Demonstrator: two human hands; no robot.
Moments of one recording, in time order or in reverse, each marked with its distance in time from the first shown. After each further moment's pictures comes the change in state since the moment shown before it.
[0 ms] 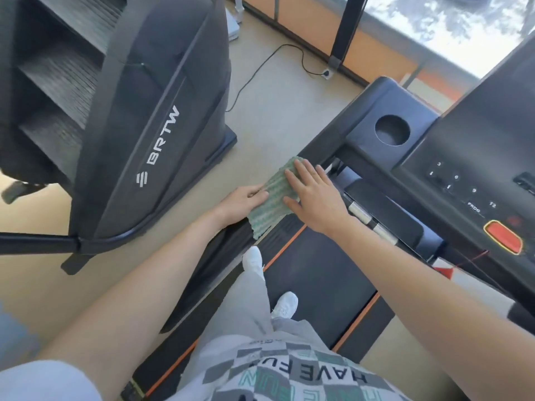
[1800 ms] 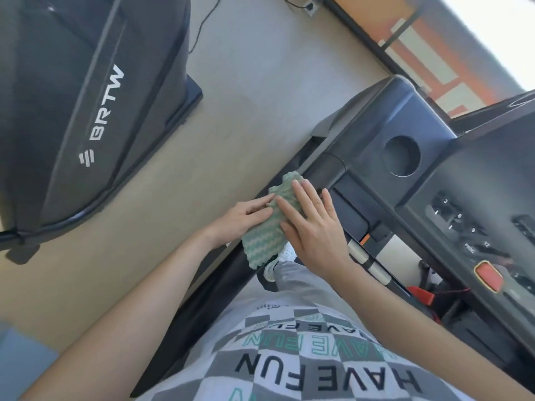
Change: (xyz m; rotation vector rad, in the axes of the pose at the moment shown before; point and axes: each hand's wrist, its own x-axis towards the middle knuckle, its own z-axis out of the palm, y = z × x) left_hand 0.089 0.006 -0.018 -0.274 -0.300 -0.101; right_hand 0.031 0.016 -0.002 0.015 0.057 0.077
